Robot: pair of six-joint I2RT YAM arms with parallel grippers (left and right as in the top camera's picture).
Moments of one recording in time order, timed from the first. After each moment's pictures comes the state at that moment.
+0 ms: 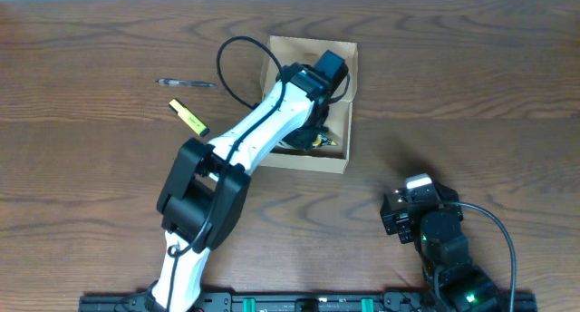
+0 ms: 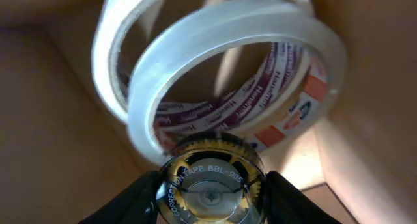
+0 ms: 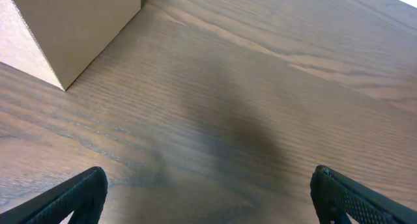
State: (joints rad) left arm -0.64 2.14 1.74 -1.07 -0.01 -1.71; right arm 0.43 0.36 0.12 -0.36 0.31 -0.09
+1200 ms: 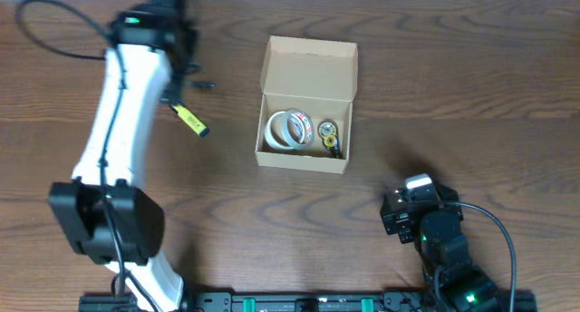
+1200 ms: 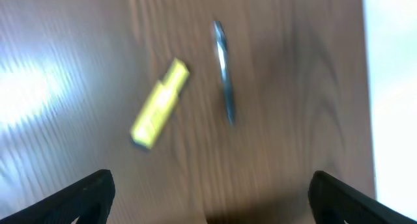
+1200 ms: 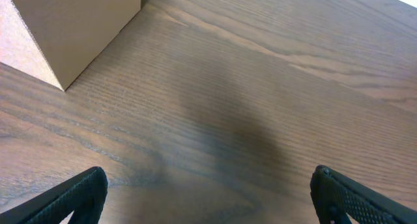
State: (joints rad) left arm -0.04 1.90 1.85 -1.19 -0.19 -1.35; right arm 0.43 0.36 0.12 -0.36 0.31 -0.09
